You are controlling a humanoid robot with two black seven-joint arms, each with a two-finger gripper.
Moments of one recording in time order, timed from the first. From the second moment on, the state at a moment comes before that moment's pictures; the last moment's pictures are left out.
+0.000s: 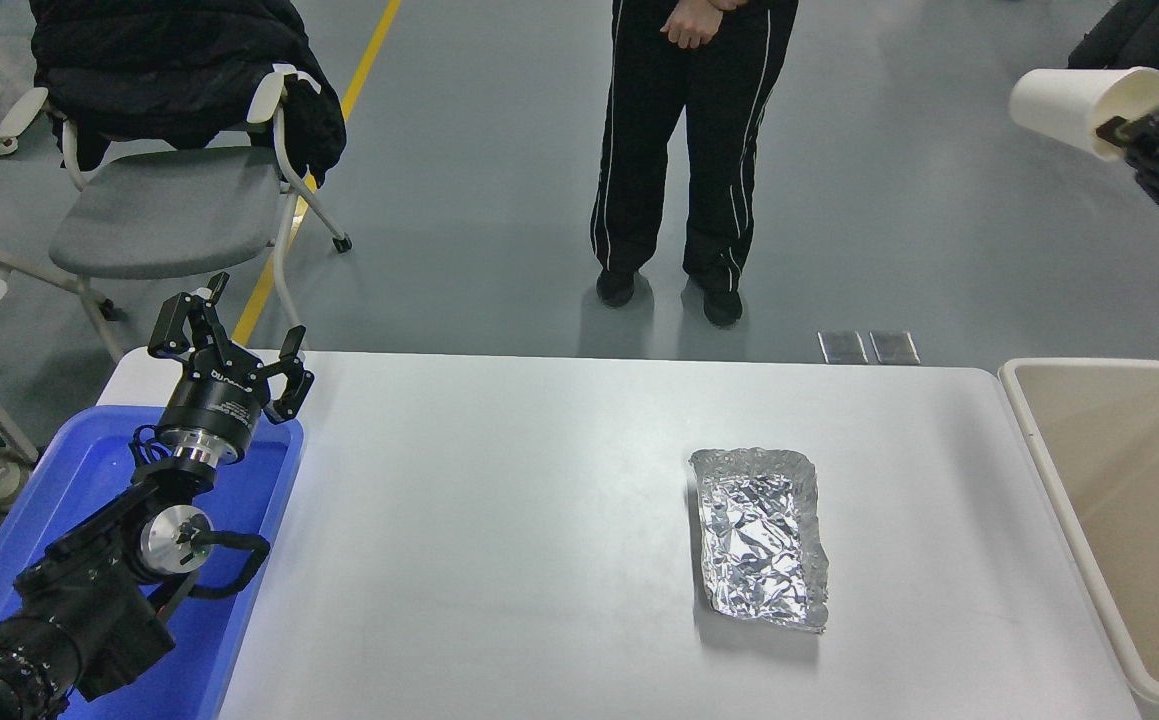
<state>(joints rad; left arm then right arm) -0.59 0.29 -0.87 -0.45 0.19 -0.49 -0.64 1.13 -0.60 -0.21 -0.01 -0.23 0.36 0.38</state>
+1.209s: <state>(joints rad) -0.59 0.29 -0.87 -0.45 0.19 -0.49 -0.64 0.66 -0.44 -0.17 -0.13 -0.15 0.11 0.08</state>
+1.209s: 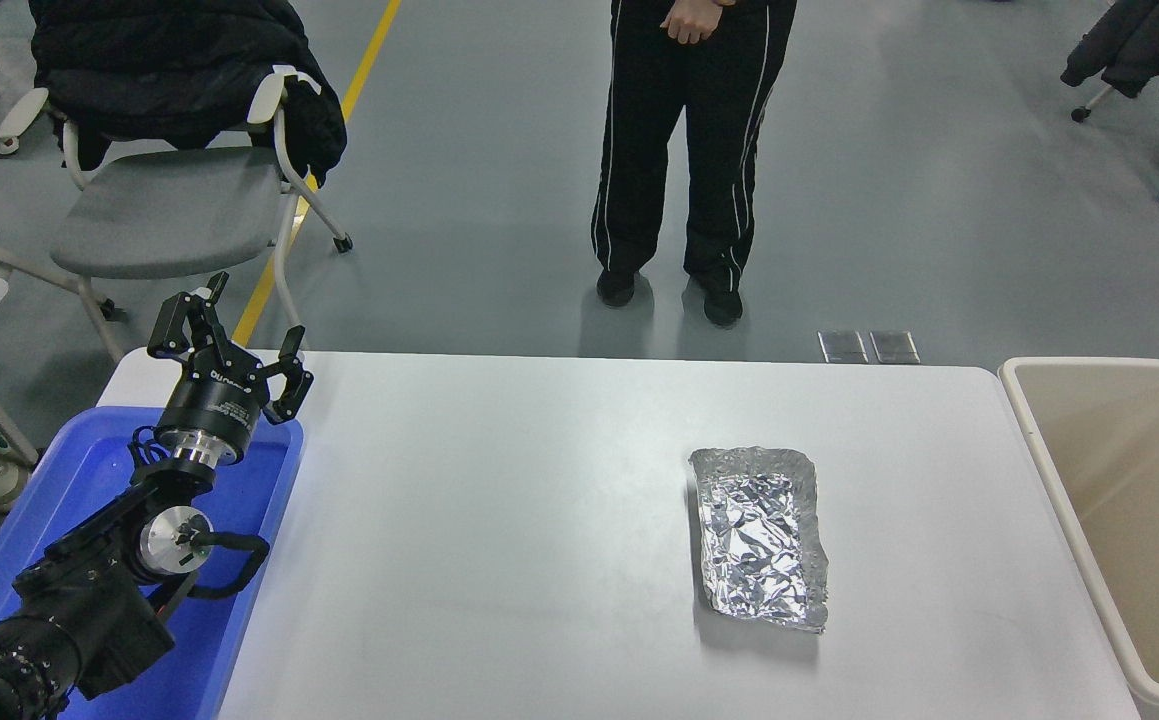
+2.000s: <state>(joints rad) -0.59 0.29 -0.87 -0.45 0.19 -0.49 -0.64 0.65 -0.39 -0.17 -0.13 -0.15 0.03 0.08</state>
